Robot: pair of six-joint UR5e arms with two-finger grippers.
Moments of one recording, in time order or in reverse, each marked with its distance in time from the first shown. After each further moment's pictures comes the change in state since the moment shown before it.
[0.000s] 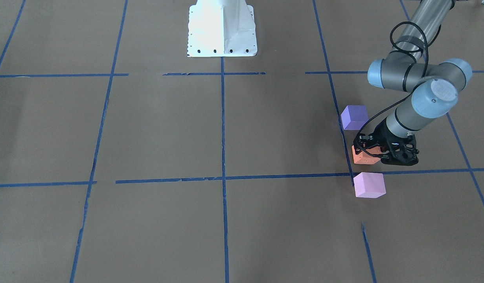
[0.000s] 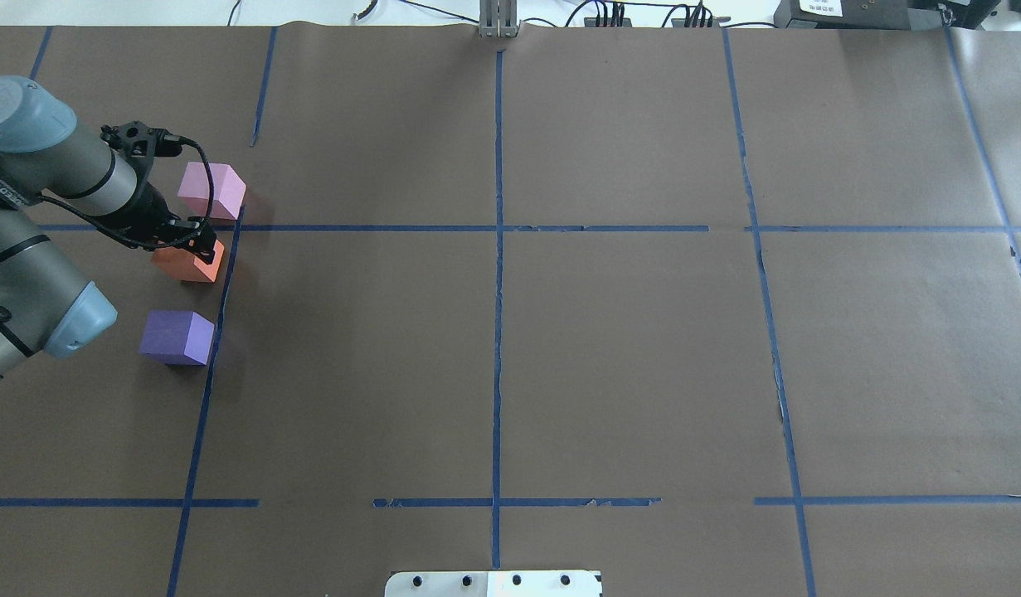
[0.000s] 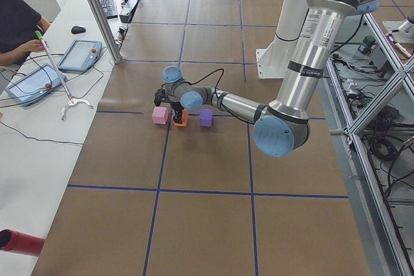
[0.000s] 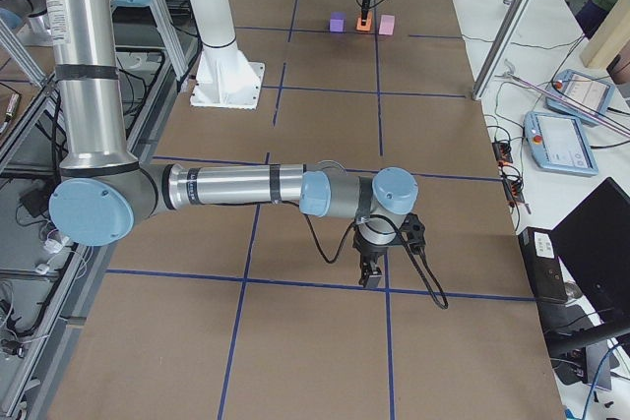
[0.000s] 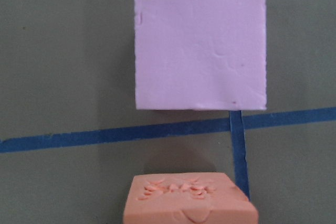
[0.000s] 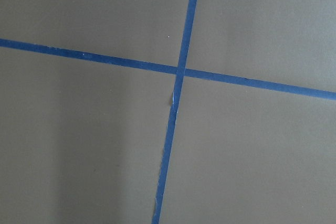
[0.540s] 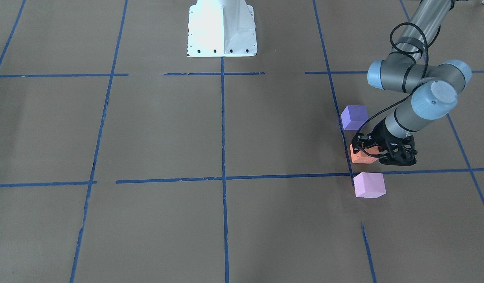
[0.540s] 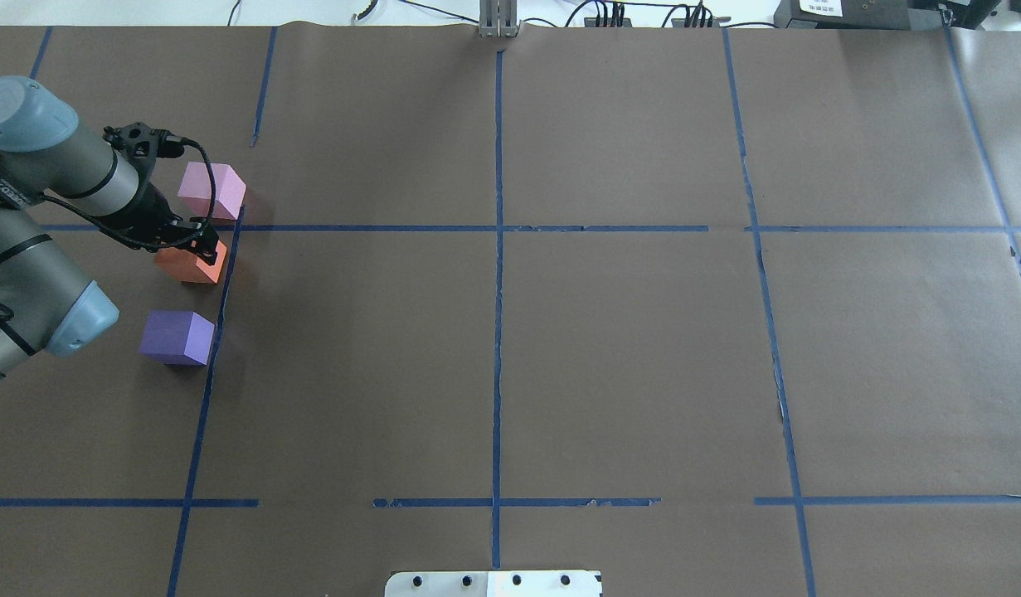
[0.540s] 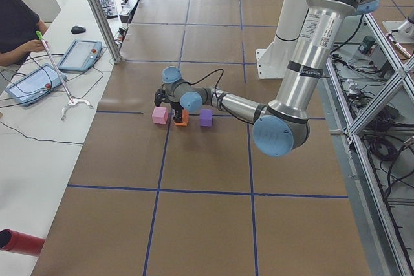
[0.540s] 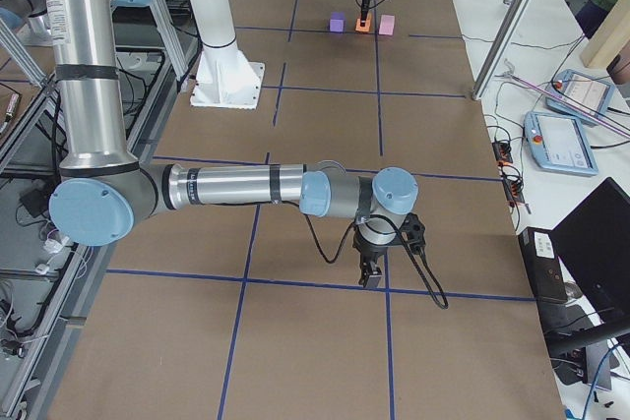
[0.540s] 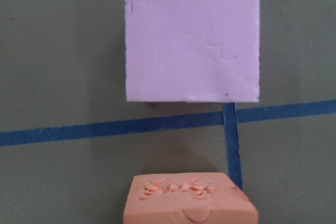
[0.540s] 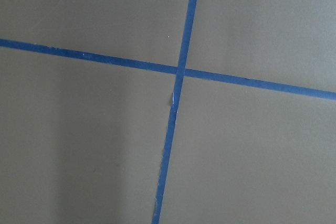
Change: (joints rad) left arm 0.000 -0.006 0.011 -0.008 -0.009 0.000; right arm 0.000 0.000 0.000 0.000 0.000 0.000
